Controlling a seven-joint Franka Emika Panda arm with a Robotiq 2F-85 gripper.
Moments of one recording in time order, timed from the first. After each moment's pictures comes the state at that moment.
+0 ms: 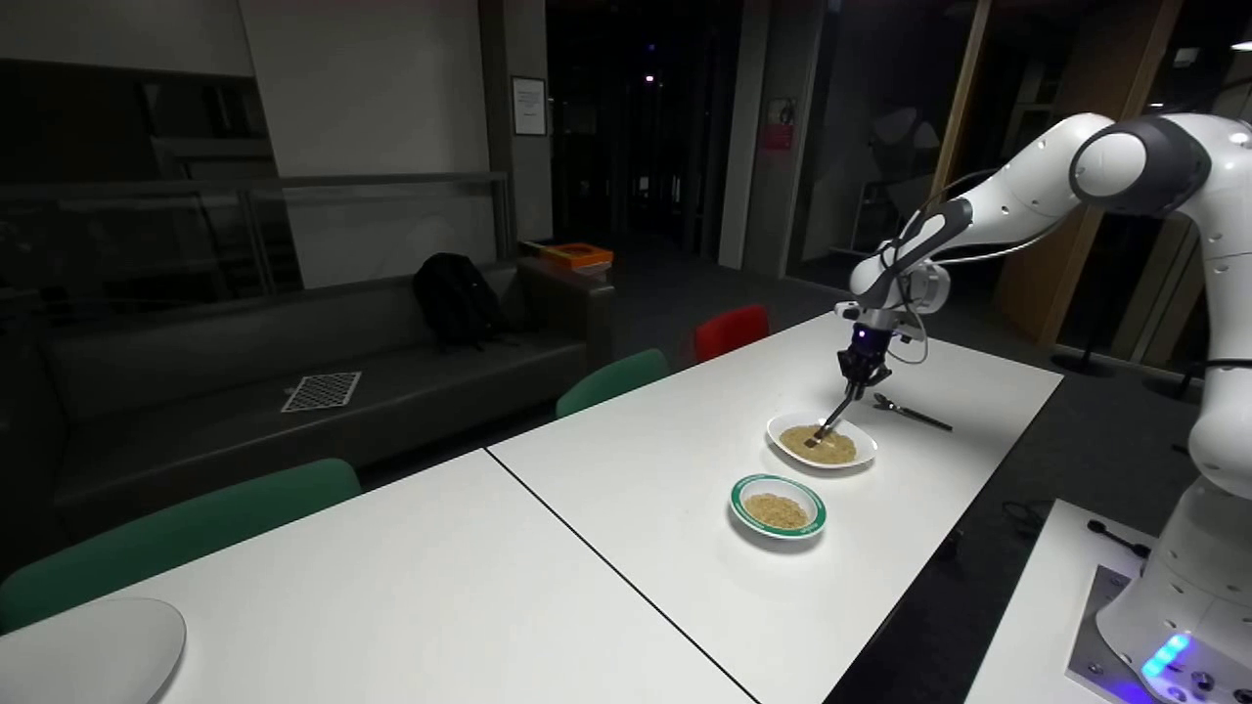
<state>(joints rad) -0.37 0.43 -0.08 -2.01 0.24 2.40 -1.96</state>
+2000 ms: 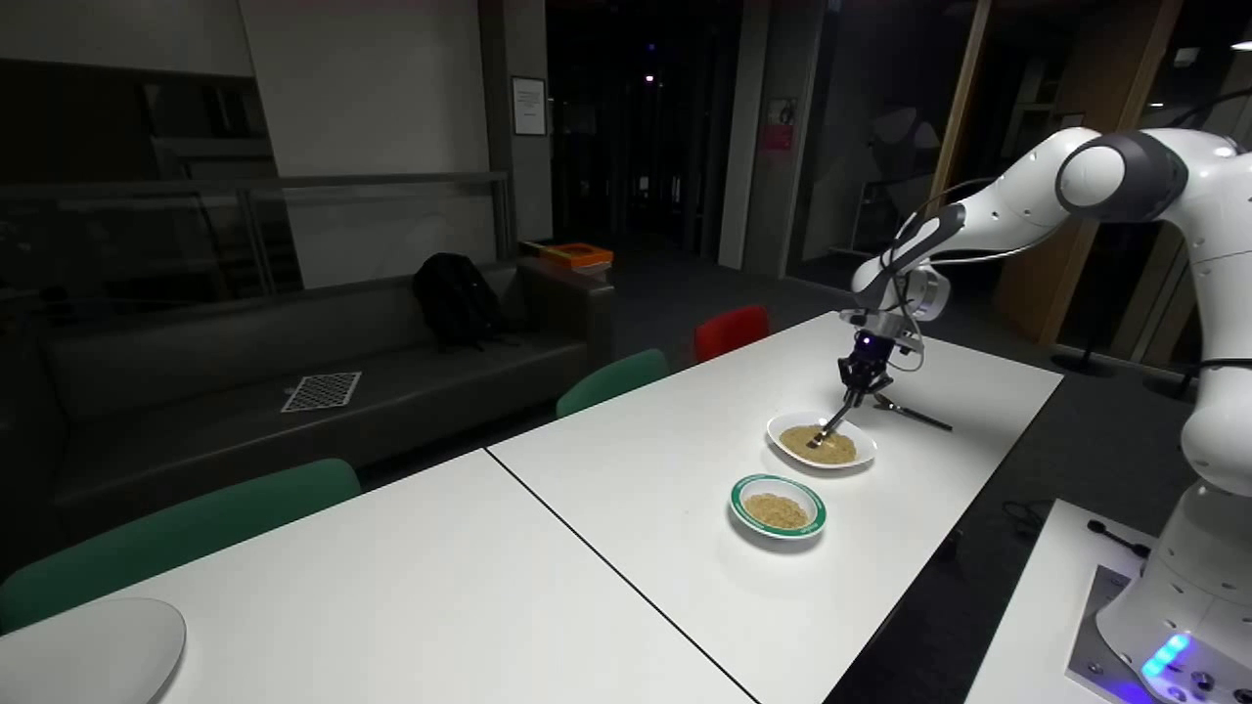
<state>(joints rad) -0.44 0.50 -0.04 -1.96 0.38 2.35 -2.17</state>
